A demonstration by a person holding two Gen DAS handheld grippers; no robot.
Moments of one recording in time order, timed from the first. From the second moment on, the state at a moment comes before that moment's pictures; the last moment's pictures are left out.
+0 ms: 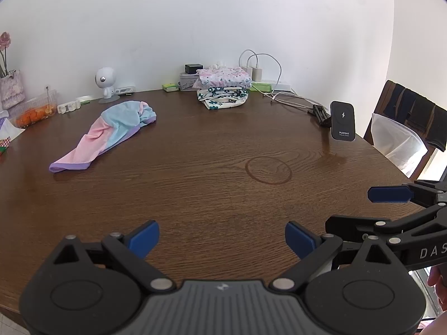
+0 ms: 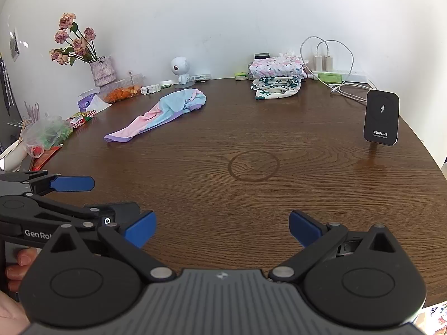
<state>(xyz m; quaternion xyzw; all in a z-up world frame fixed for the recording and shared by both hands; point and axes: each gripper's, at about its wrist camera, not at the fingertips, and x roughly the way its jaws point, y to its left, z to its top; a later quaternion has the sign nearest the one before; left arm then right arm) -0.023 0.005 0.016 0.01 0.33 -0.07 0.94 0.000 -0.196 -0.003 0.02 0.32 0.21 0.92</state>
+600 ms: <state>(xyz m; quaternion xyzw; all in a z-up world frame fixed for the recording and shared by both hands) -0.024 0.005 0.017 0.01 0.33 -0.07 0.94 0.000 -0.195 -0.003 0.02 0.32 0.21 0.92</state>
